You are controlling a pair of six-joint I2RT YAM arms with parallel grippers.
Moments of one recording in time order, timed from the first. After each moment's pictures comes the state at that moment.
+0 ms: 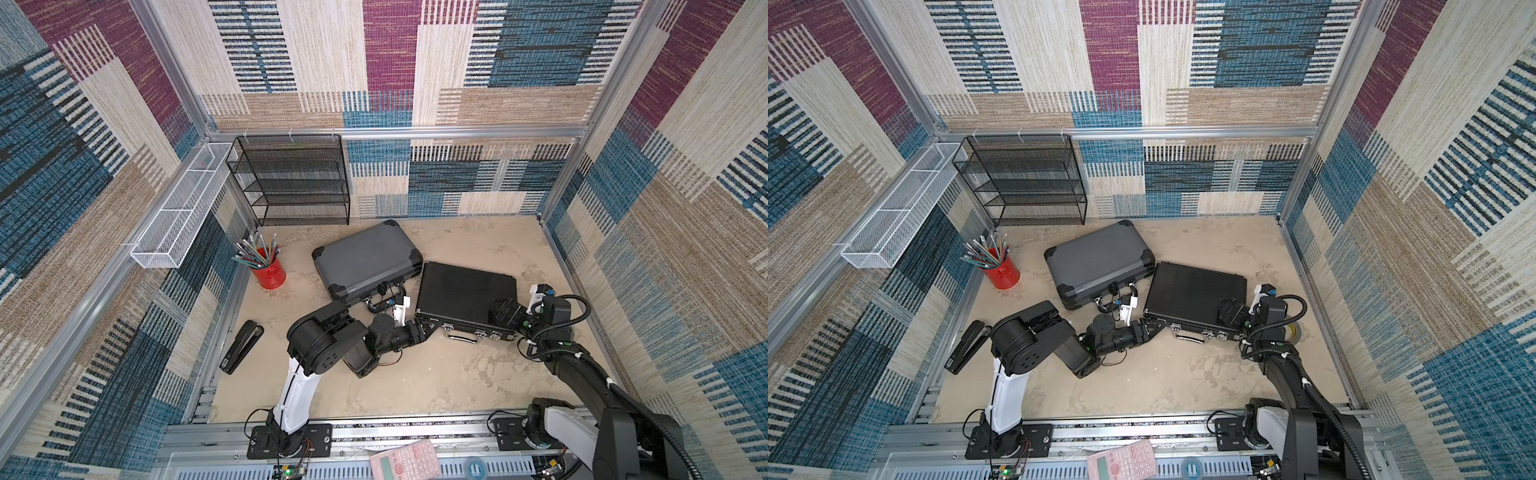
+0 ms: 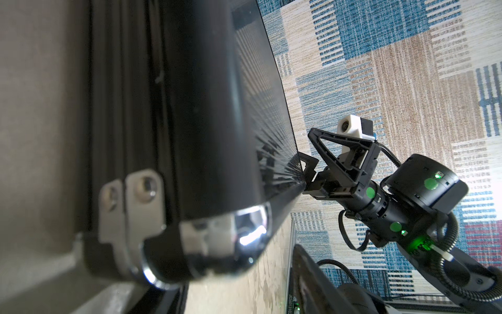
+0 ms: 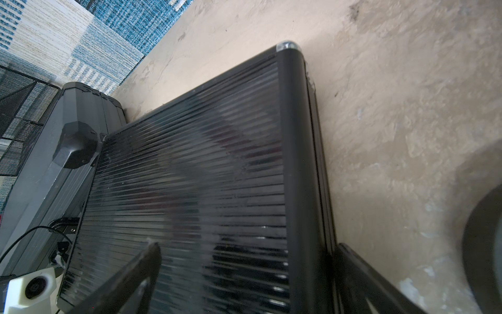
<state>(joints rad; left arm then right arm) -0.82 2.09 0.61 1.28 0.35 -1.14 -0.13 1.03 0.34 0.04 -0.30 0.51</state>
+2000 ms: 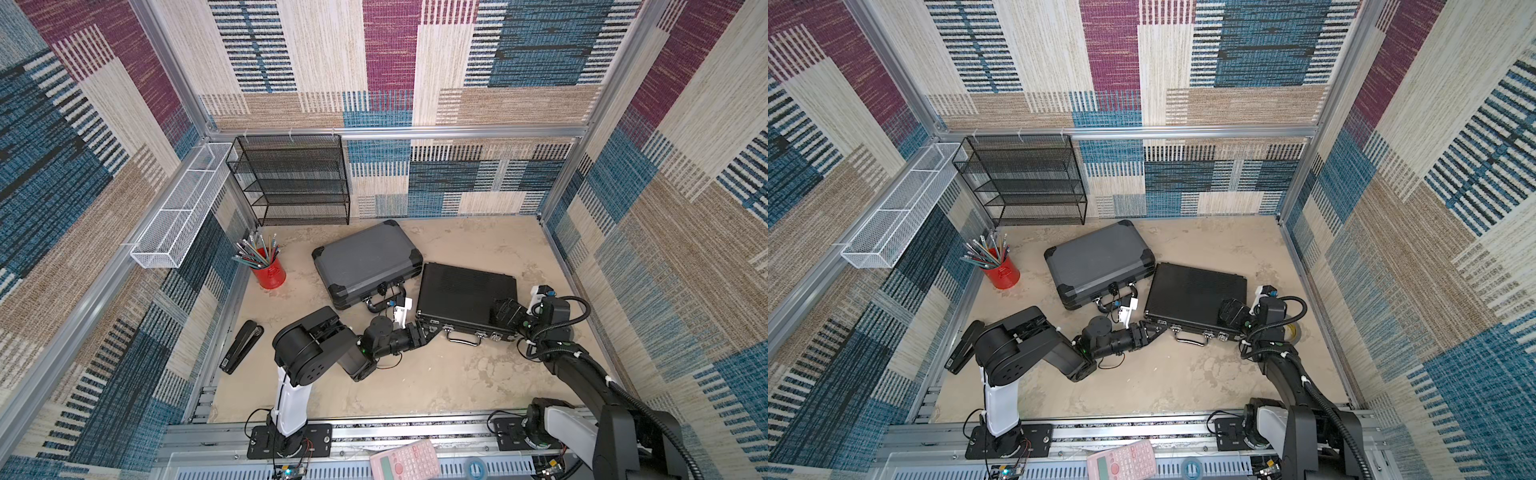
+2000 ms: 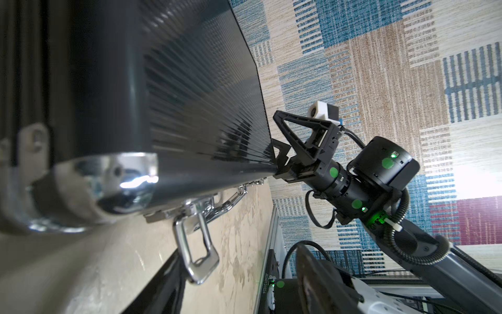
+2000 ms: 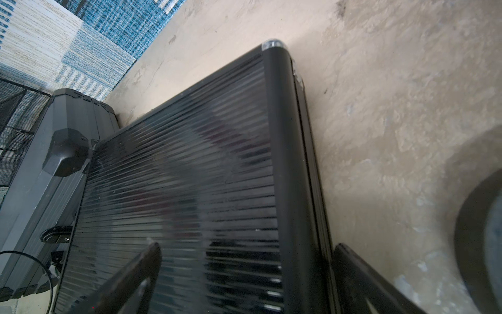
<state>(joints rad) -0.86 1.96 0.55 1.26 0.37 -1.18 -0.13 1.04 0.33 0.05 -0.28 0.53</state>
